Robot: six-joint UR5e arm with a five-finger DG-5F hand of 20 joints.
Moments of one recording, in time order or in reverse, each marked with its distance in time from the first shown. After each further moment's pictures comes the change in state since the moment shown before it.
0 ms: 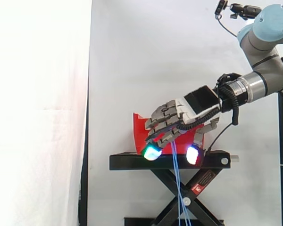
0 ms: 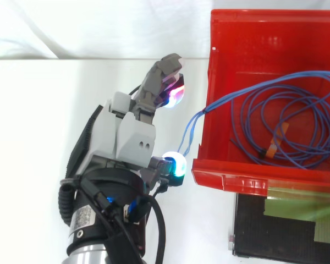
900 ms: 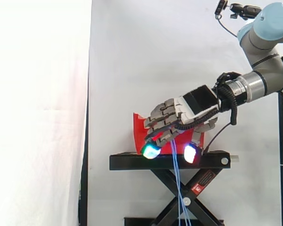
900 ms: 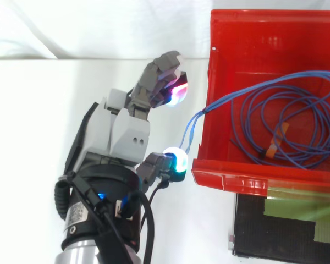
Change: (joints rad) arm 0.012 0.000 0.000 0.012 0.025 -0.041
